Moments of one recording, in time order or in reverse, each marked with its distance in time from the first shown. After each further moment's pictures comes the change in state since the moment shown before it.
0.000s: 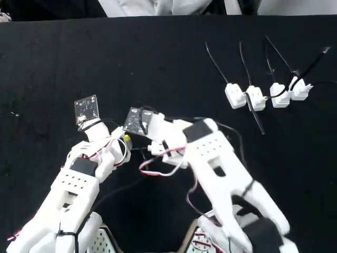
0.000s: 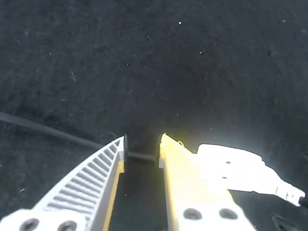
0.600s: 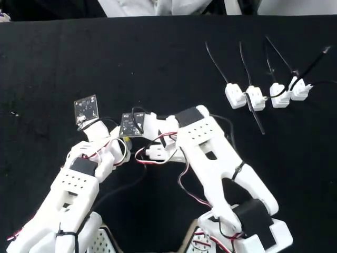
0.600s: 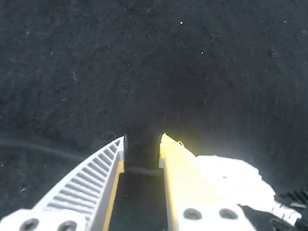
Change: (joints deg) left arm -0.1 0.0 0.0 0.0 0.1; right arm 0.1 9.4 -8.7 6.3 11.2
